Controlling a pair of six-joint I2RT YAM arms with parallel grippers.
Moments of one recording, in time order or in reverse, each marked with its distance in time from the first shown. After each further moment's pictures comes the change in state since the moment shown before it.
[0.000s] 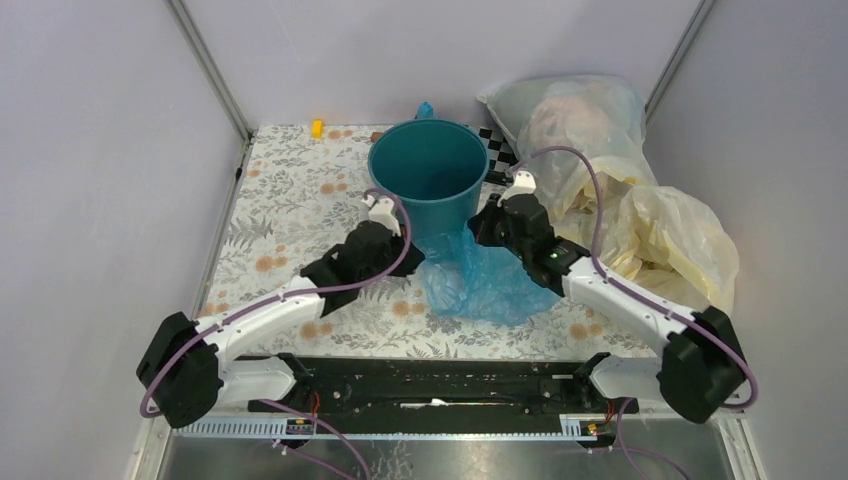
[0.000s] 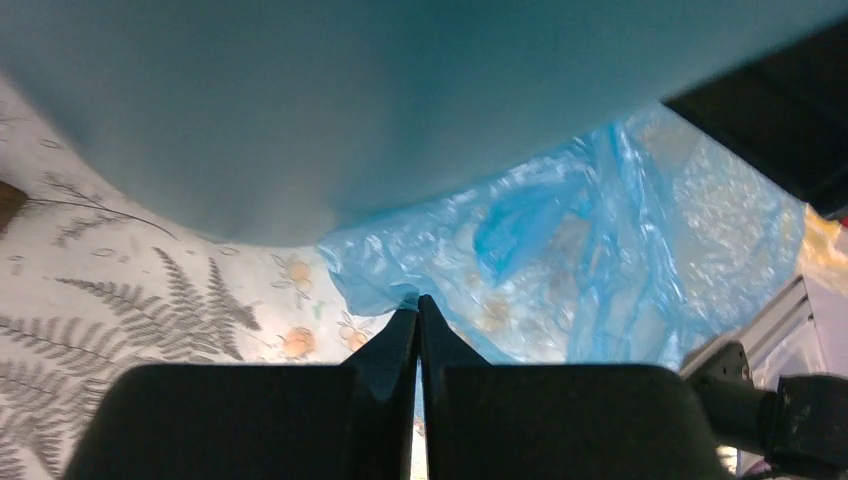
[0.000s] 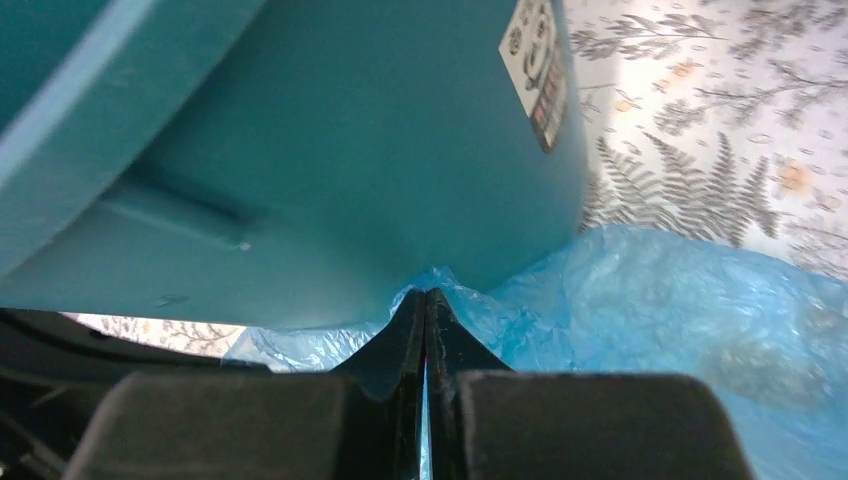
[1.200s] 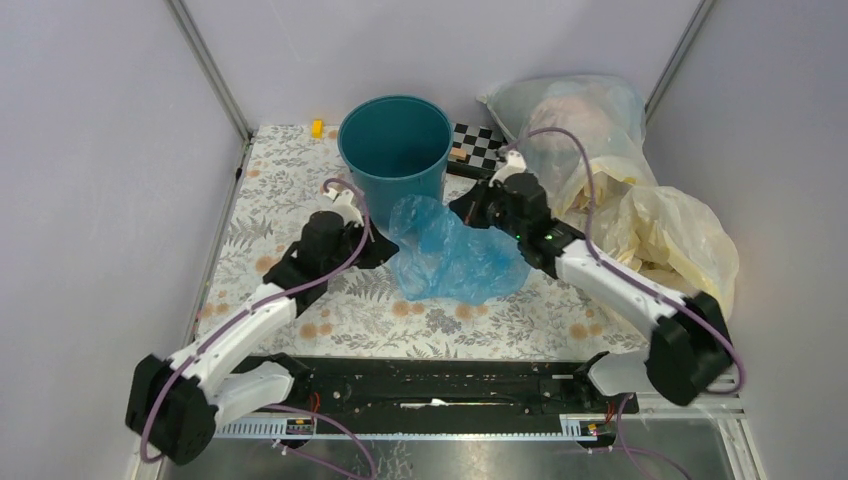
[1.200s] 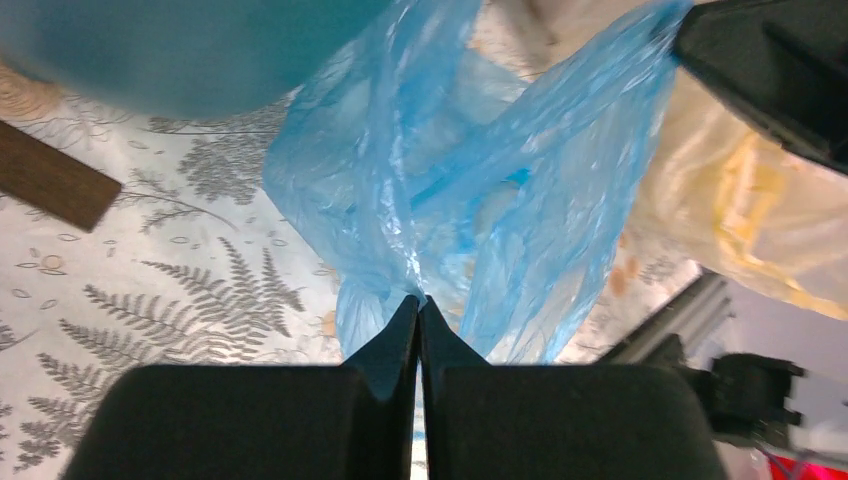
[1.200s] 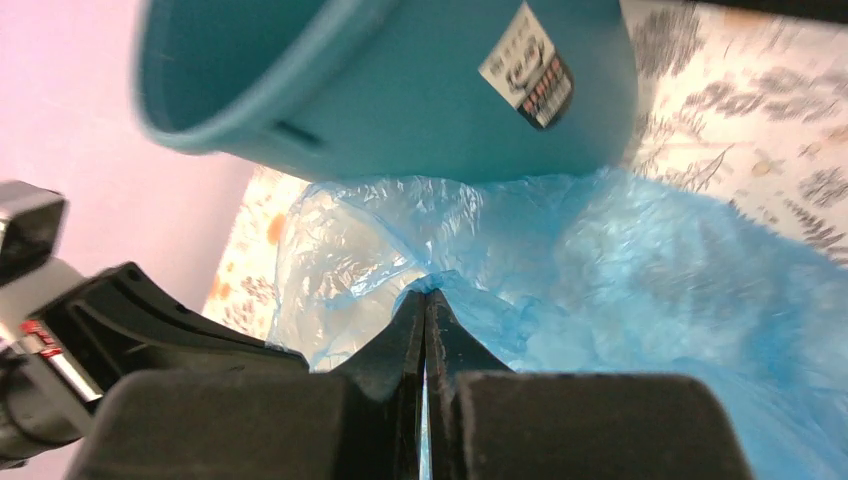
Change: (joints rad) left arm 0.297 -0.133 -0.050 -0.063 0.277 0.037; right arm -0.033 0.179 0.122 0.149 -0.211 0.081
